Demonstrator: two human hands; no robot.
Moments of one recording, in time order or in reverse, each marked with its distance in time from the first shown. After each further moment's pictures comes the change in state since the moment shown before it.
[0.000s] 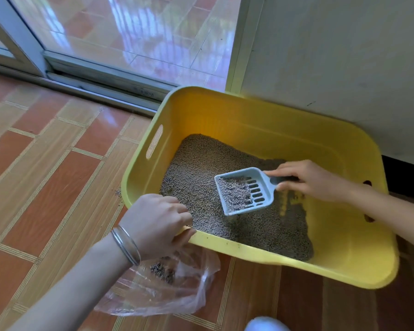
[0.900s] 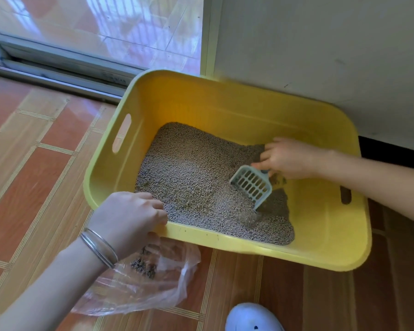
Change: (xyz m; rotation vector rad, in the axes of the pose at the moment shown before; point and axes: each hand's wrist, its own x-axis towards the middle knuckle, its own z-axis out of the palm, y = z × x) left_hand 0.006 0.003 0.001 -0.013 -0.217 -0.017; right_hand 0.020 0.027 -0.009 -0.818 -0.307 -0.116
